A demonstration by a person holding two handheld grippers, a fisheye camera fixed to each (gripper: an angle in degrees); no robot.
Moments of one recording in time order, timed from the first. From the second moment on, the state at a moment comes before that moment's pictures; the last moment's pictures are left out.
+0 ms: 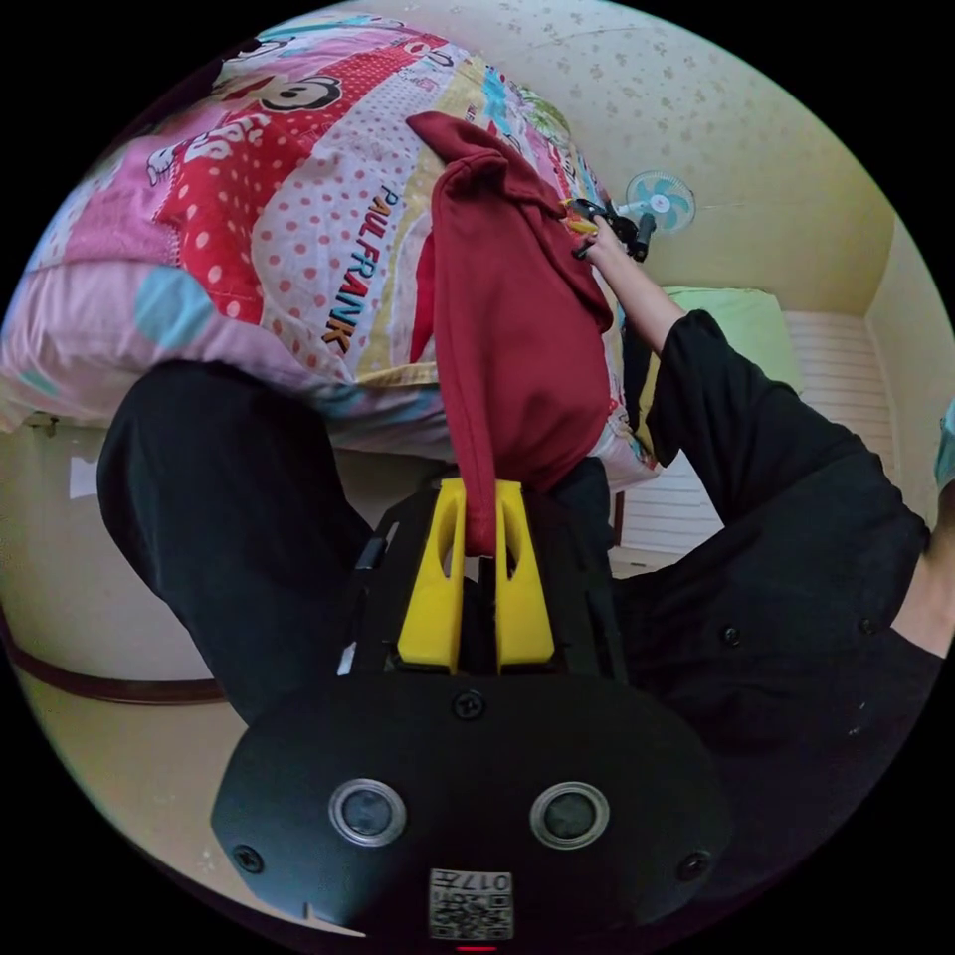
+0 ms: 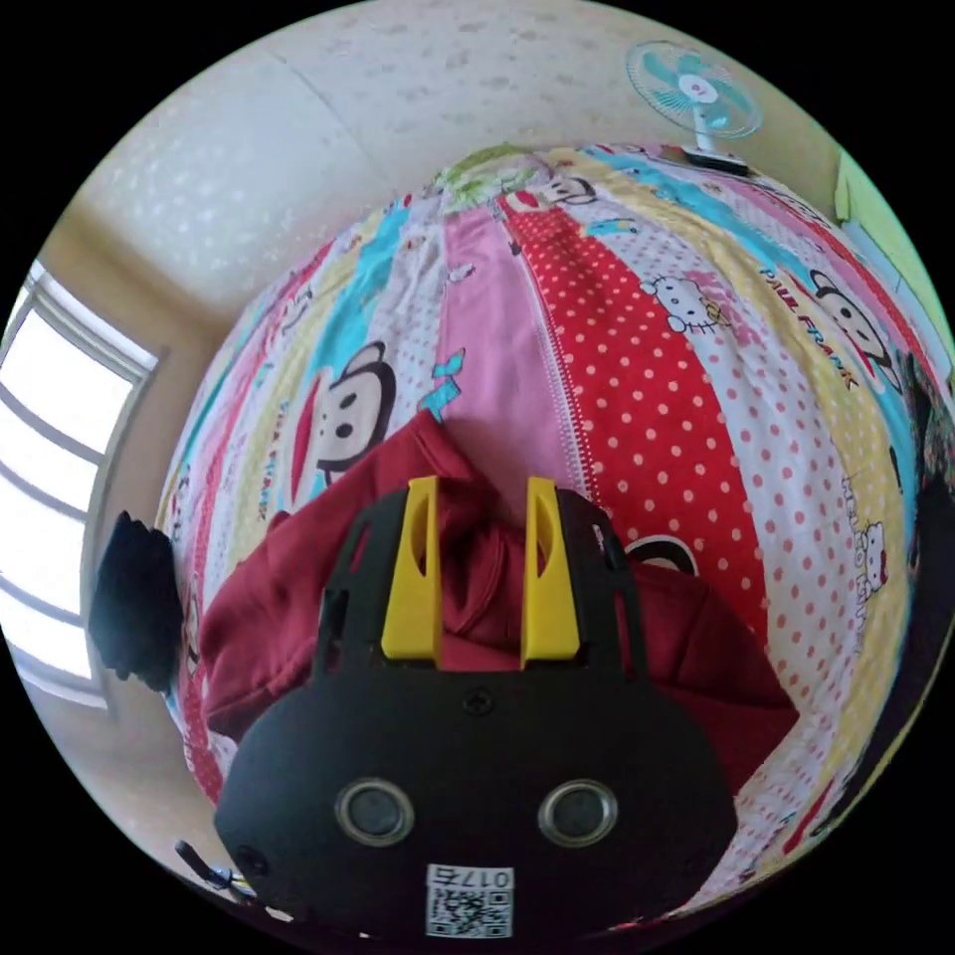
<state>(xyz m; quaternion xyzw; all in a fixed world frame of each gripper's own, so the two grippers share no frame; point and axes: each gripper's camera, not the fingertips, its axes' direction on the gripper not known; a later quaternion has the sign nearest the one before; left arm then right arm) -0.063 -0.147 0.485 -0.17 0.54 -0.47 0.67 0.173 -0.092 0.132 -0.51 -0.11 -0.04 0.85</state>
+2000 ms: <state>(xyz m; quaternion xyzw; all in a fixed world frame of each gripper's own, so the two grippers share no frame) -0.183 -0.208 0.410 0.08 0.64 -0.40 0.65 0.488 -0.103 -0.314 -0.38 -0.57 0.17 0.71</state>
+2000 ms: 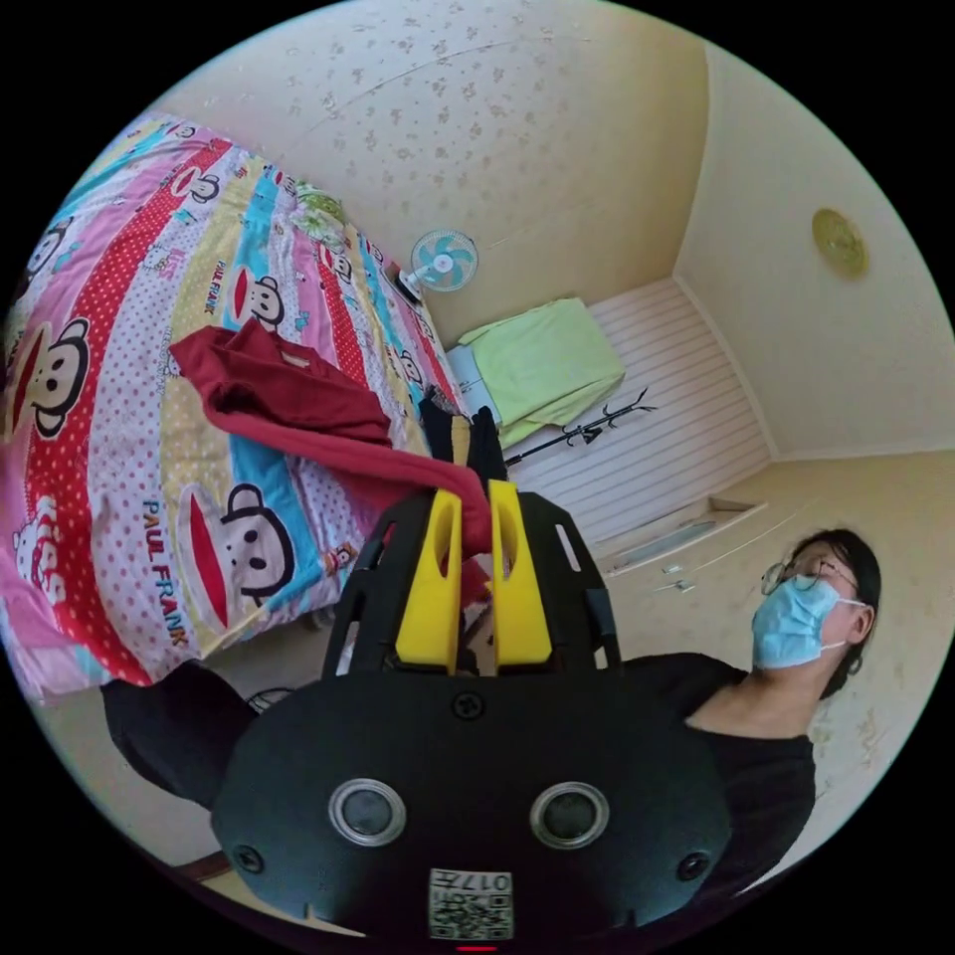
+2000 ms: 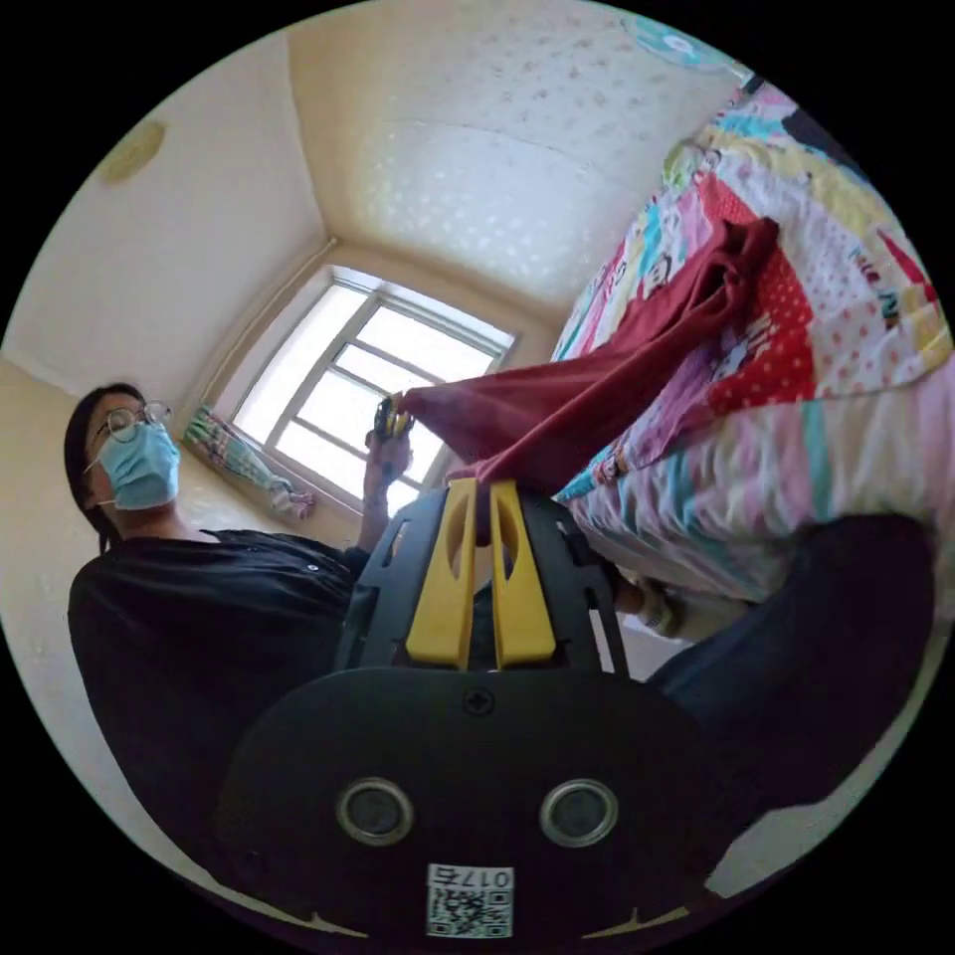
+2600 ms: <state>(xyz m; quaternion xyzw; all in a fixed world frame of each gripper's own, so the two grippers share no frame) -0.209 -0.218 0.502 0.01 0.64 -0.47 0.61 0.396 -0.245 -0.196 -0.34 -0.50 0.07 0.79</state>
